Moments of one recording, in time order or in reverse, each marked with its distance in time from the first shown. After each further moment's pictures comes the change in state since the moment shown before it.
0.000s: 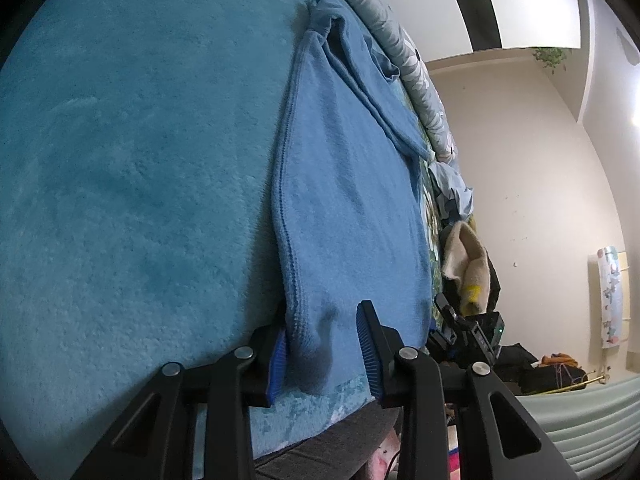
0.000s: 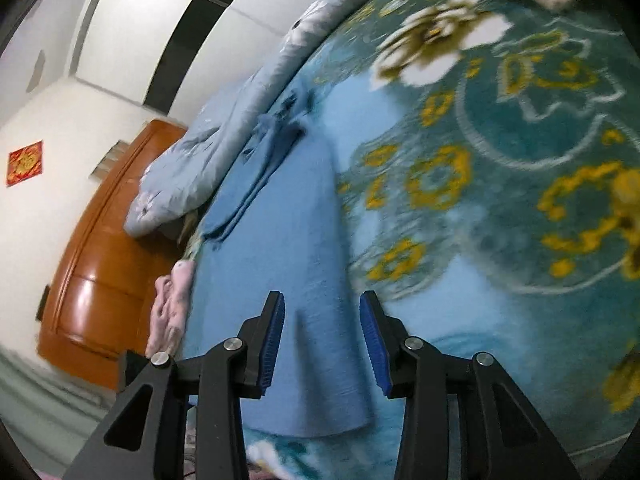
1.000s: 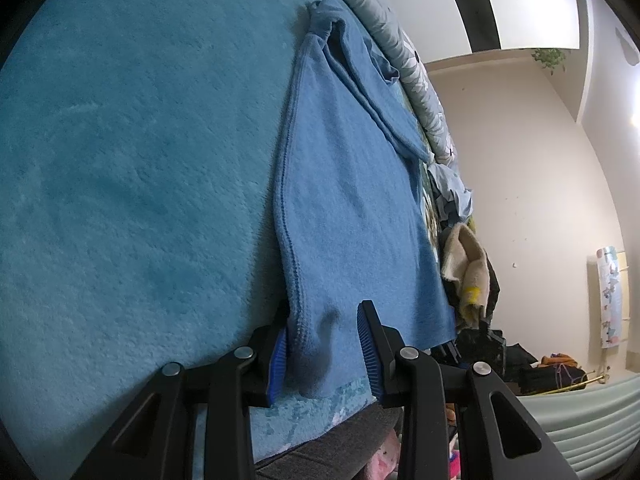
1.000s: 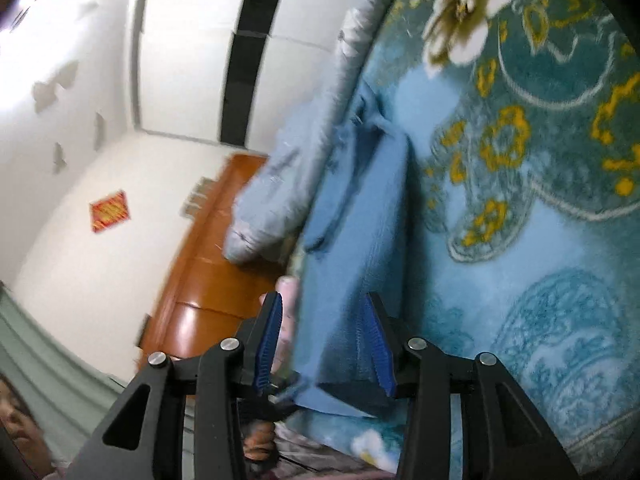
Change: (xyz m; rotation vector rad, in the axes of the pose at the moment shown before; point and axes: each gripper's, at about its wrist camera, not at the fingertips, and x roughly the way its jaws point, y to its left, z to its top) left arm -0.001 0.003 0.003 0.000 -0.004 -0.005; right arm -0.030 -0.011 -0.014 0.157 -0.126 0.411
